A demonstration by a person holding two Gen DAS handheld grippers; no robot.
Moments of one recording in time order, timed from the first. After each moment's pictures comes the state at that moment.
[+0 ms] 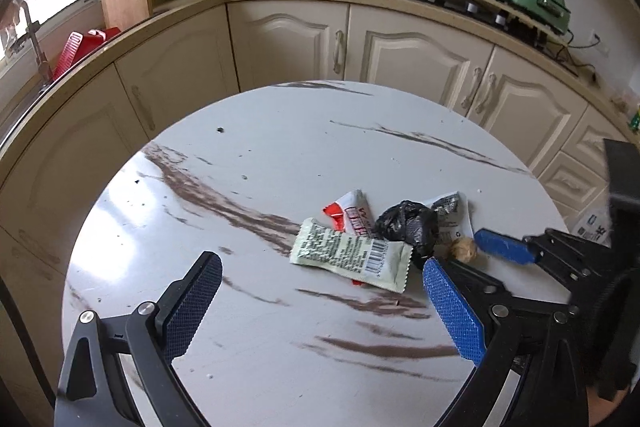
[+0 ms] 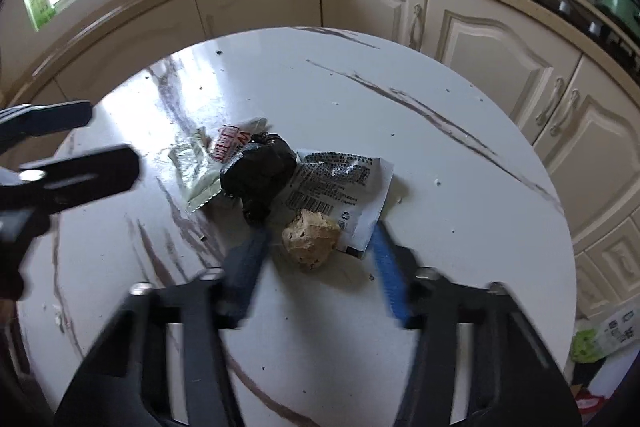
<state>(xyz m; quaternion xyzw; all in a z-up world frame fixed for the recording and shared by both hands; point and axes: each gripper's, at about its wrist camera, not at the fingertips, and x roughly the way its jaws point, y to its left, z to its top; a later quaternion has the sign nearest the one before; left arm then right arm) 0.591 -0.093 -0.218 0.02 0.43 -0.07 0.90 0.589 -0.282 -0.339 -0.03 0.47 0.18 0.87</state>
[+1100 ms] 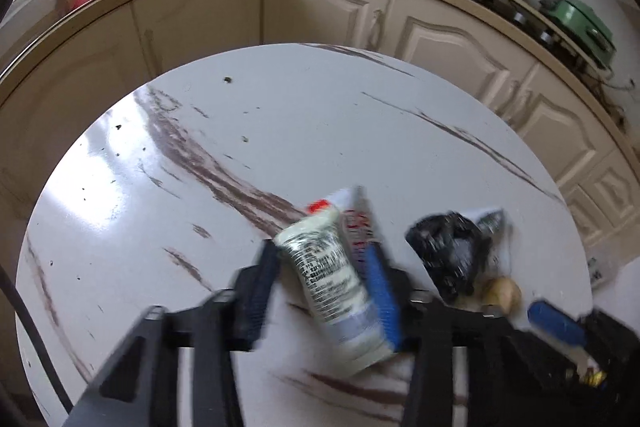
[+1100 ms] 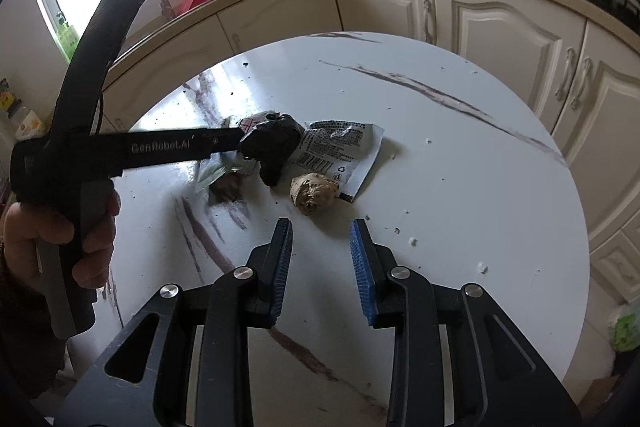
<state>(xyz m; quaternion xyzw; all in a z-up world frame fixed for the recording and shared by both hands) 0.655 -0.090 -0.278 -0.06 0.47 -0.04 0.88 0.564 -0.310 -0.334 0.03 0.45 0.22 0.86</state>
